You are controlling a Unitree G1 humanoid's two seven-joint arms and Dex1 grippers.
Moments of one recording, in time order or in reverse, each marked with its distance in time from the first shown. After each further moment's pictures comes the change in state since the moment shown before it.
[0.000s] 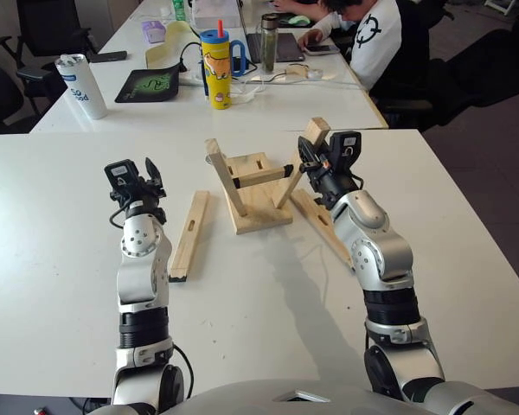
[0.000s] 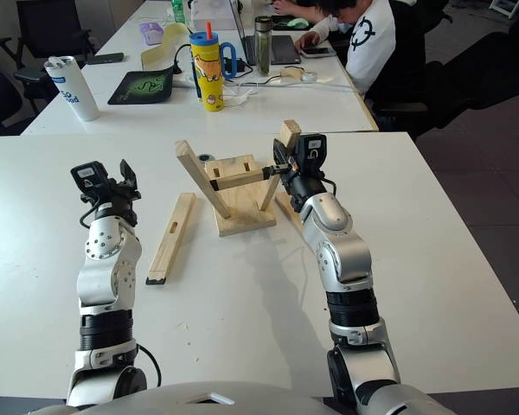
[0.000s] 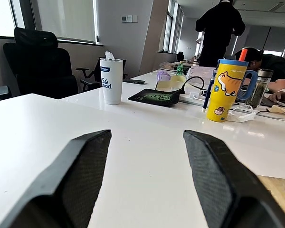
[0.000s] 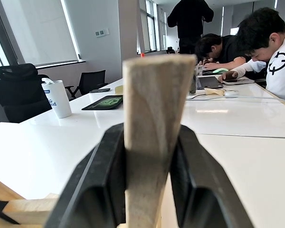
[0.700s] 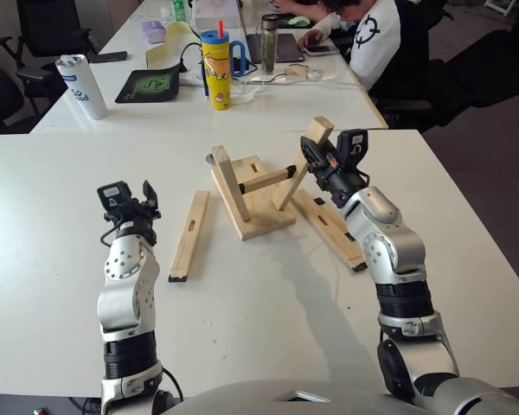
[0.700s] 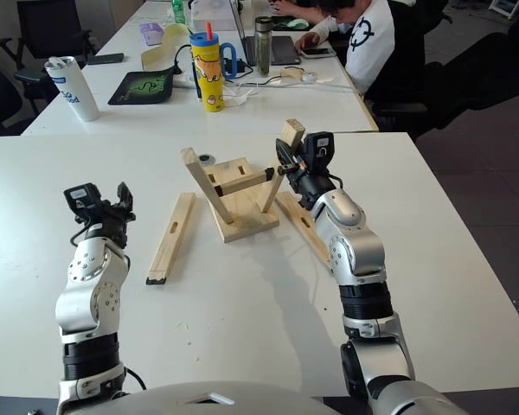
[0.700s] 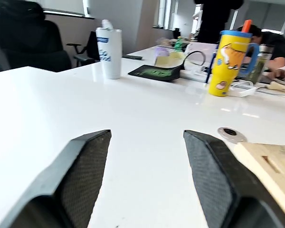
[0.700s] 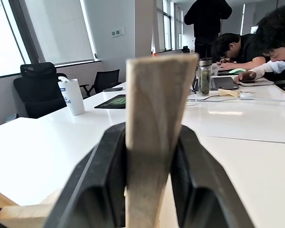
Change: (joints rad) left arm 0.188 -0.029 0.018 -0.199 -0.089 0.151 -0.036; right arm -0.018 -0.056 -0.039 0.074 0.080 -0.036 0.066
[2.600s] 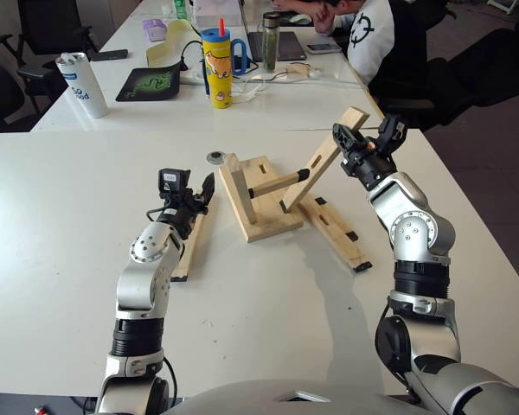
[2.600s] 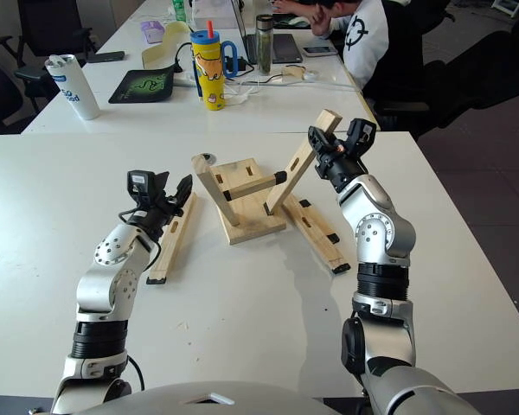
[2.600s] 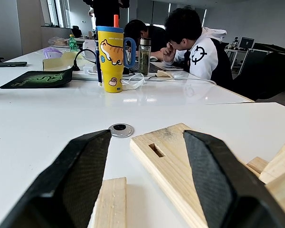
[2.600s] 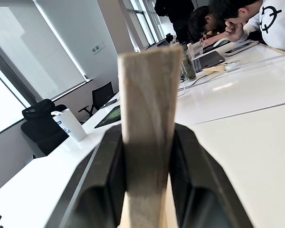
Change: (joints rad) left arm -0.134 0.115 -0.182 0.152 -0.062 -0.051 -0.388; right arm -0.118 -0.034 -0.251 0.130 0.231 0.135 0.042
